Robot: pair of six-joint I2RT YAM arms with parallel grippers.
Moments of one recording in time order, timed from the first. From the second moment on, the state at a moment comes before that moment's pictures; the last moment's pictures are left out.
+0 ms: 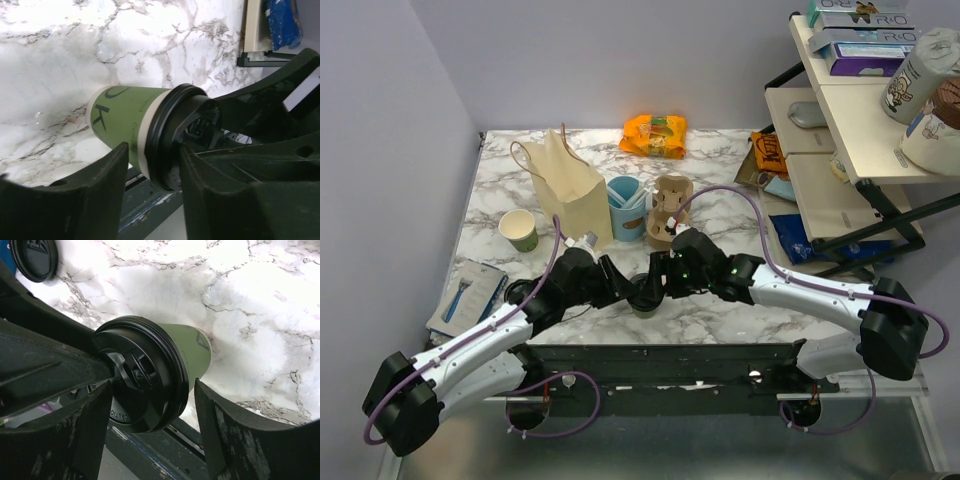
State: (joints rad) left arm -0.73 0.90 0.46 -0.18 0.15 -1.08; right arm 0.96 1.37 0.86 -0.27 -0.04 0.73
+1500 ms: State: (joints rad) left arm -0.74 0.91 0.61 -0.52 -0.02 -1.00; right arm 0.97 1.35 0.89 -0.34 0.13 0.69
